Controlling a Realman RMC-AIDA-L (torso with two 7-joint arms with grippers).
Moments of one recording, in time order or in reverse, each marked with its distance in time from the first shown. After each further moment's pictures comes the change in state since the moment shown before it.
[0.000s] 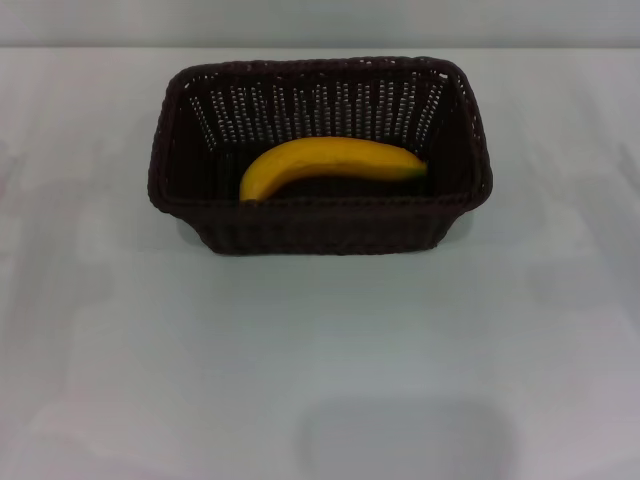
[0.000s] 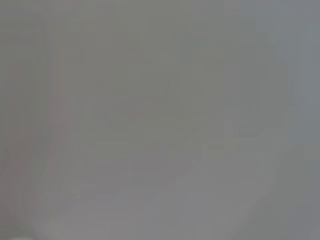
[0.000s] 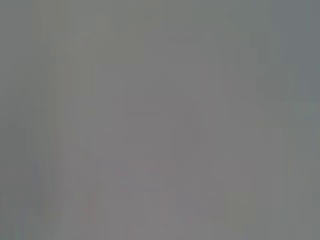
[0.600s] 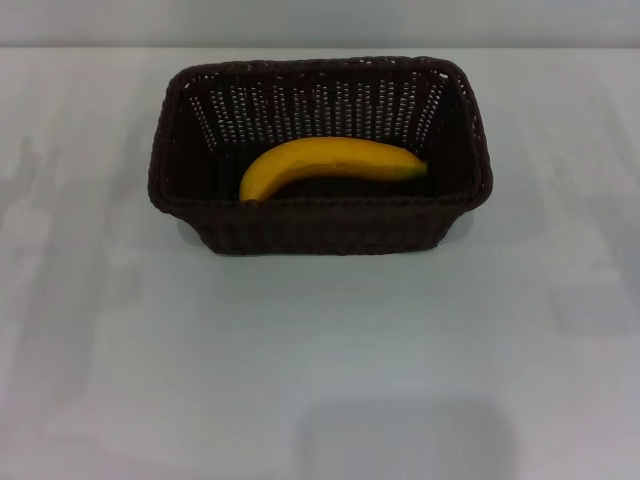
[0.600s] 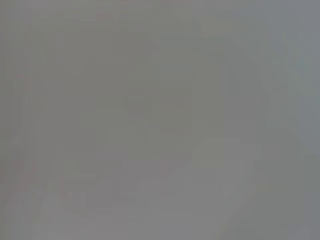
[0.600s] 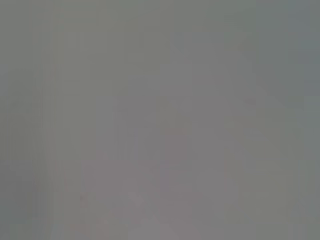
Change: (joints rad) left arm -0.029 -0.004 0.001 -0.103 -0.073 -0.108 0.150; right arm -0.030 0.000 0.042 0.058 0.003 0.104 -0.018
